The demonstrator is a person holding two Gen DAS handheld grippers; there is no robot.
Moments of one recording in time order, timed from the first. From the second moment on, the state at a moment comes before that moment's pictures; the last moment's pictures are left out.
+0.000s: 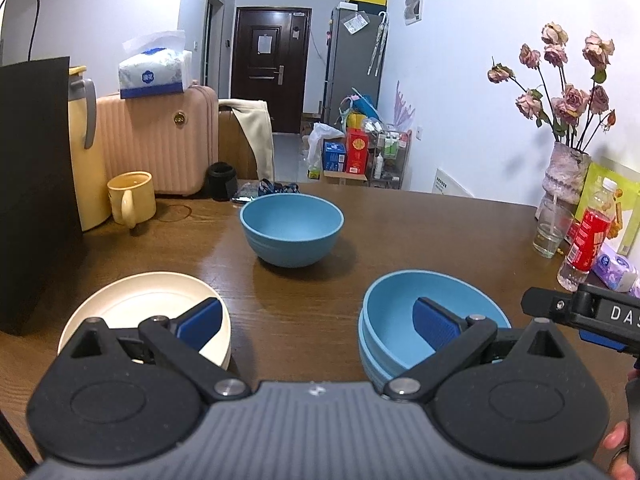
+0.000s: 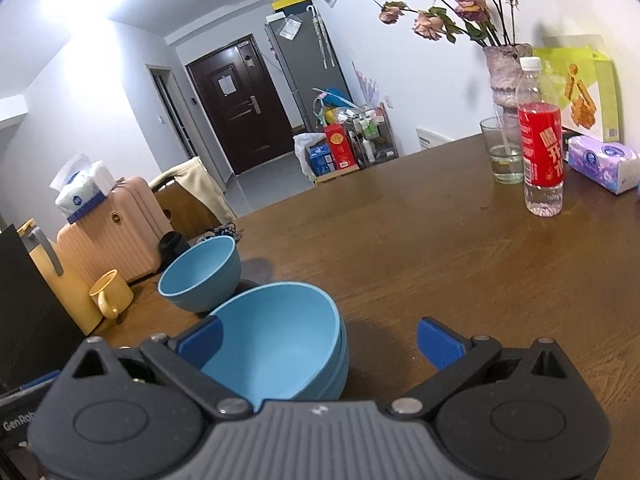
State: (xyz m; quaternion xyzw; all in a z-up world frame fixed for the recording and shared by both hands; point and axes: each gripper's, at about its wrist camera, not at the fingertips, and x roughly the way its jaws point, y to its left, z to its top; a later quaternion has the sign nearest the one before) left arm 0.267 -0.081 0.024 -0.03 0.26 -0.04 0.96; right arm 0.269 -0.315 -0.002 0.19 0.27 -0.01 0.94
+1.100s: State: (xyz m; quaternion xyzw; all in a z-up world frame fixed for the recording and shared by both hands) left arm 0.331 -0.064 0.050 -0.05 0.27 0.00 0.96; right arm 0.356 -0.292 0.052 0.13 0.25 0.09 0.95
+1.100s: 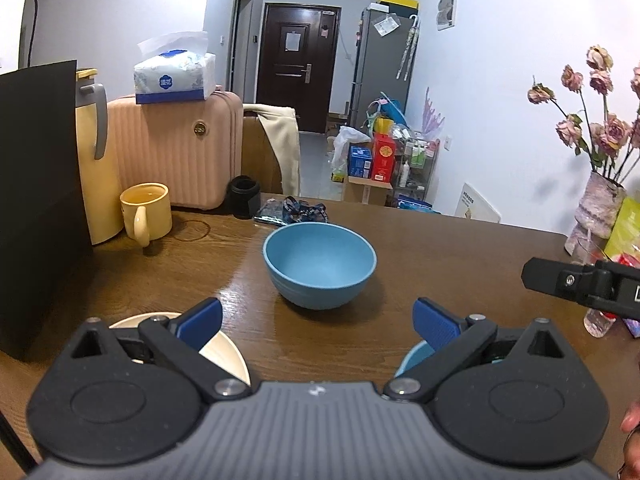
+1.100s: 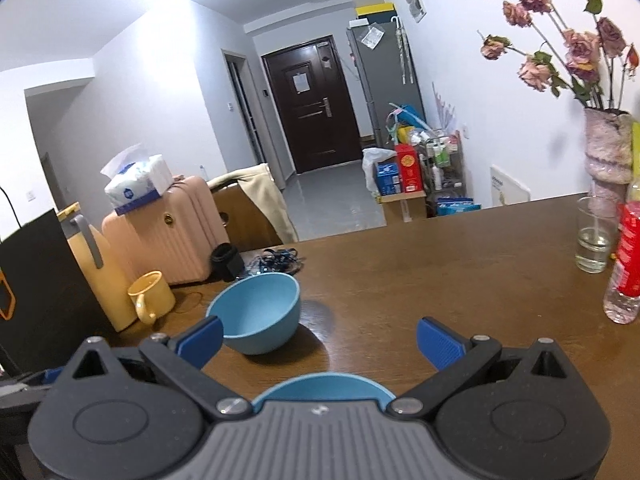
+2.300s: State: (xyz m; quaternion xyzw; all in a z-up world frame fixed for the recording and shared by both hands) left arm 0.418 -0.044 0.069 -0.06 0.29 0.06 0.95; right arm 0.497 -0.292 0.066 0.14 0.33 0.18 0.92
